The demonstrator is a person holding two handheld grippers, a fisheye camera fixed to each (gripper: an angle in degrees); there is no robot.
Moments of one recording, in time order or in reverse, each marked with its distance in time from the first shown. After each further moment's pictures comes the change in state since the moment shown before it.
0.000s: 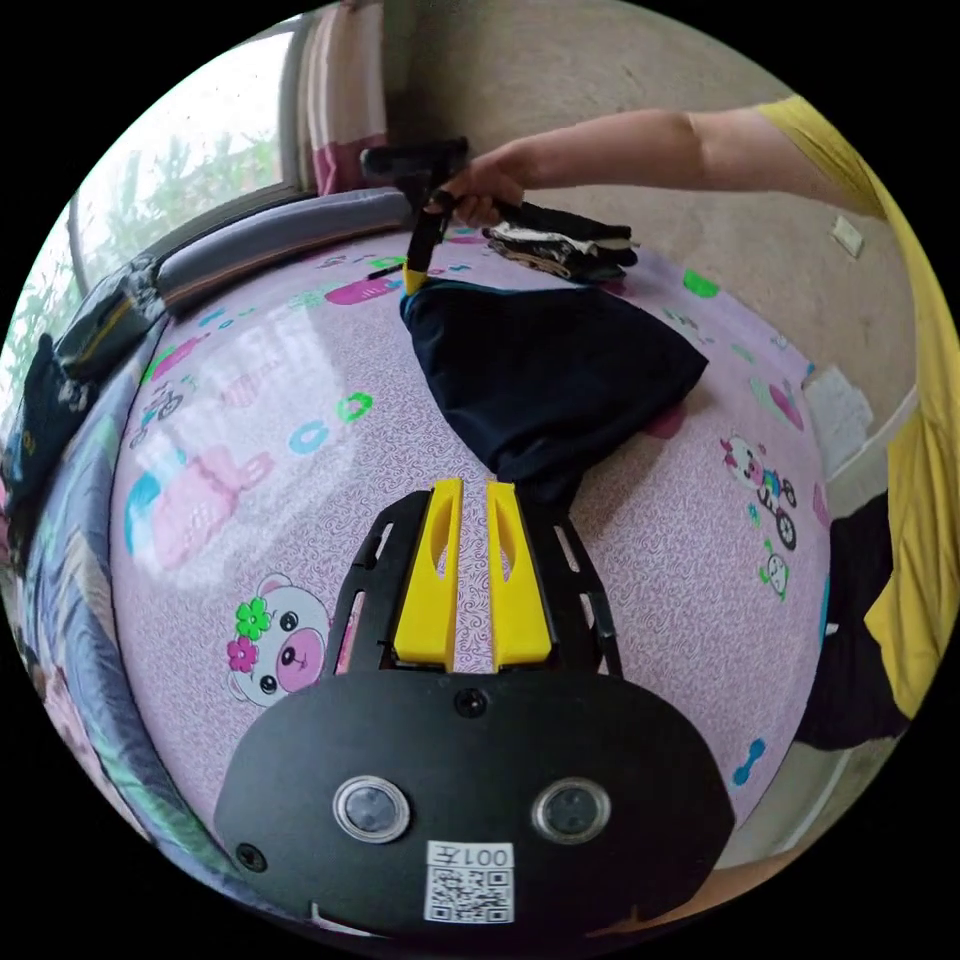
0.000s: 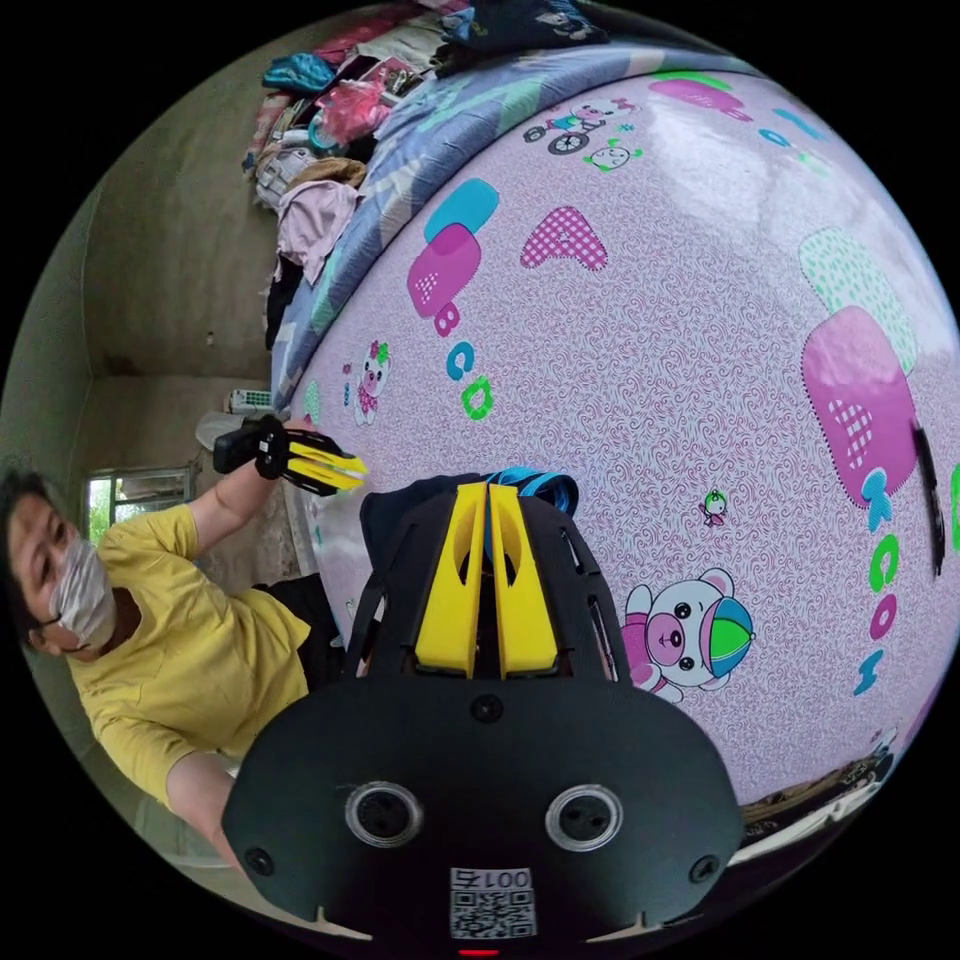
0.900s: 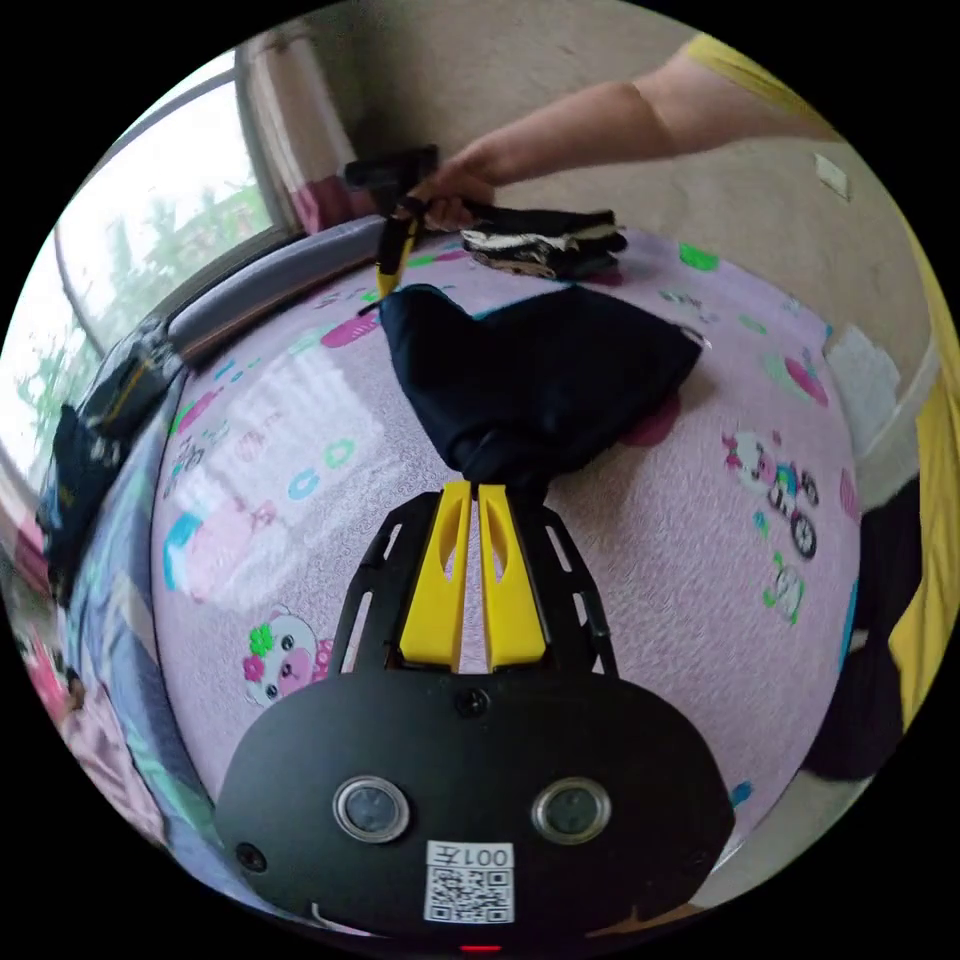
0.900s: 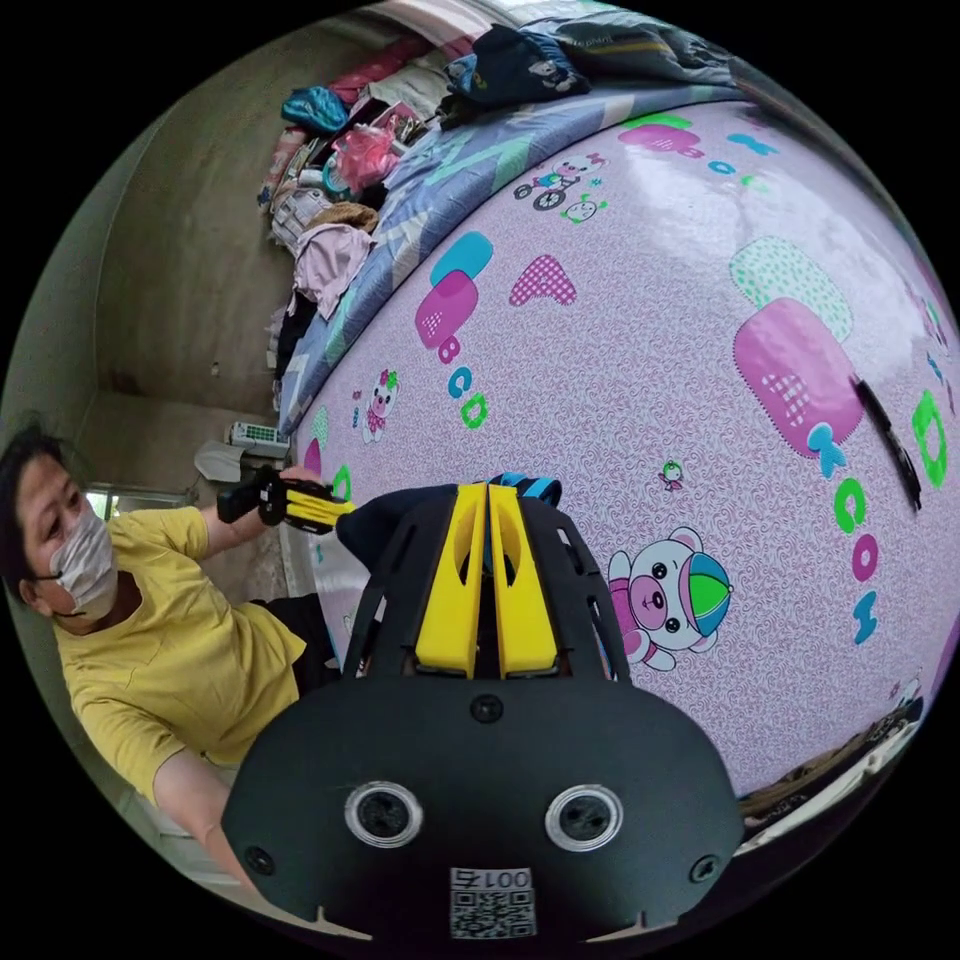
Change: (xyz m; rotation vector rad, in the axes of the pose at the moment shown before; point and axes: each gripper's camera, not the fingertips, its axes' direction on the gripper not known) left arm 0.073 -0.049 -0.022 0.068 -0.144 -0.030; right arm -0.011 0.072 -0.062 0.157 0.018 0.013
